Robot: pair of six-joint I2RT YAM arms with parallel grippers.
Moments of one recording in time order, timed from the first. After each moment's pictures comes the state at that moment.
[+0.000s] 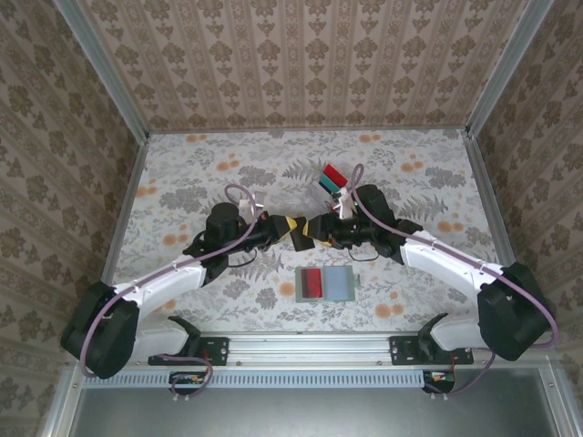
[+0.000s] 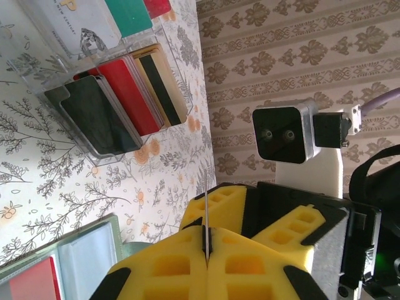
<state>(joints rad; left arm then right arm) -0.63 1.22 0.54 0.41 0.57 -1.17 0.55 1.33 0.81 -0.07 -0.59 0.91</state>
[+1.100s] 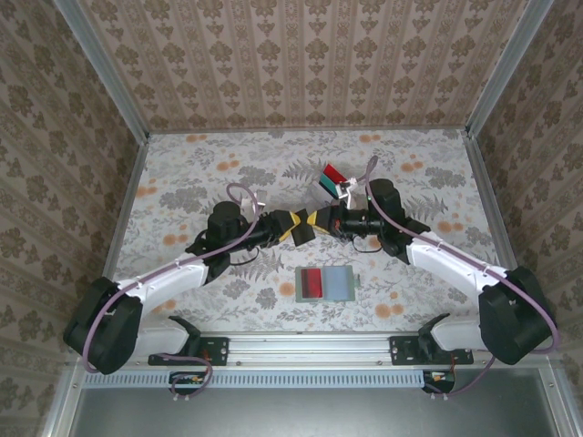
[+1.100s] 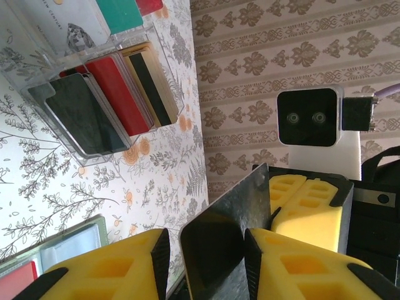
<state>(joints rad) -0.63 1.25 0.55 0.45 0.58 -1.21 0.48 1.31 0.77 0.15 -0.71 1.06</state>
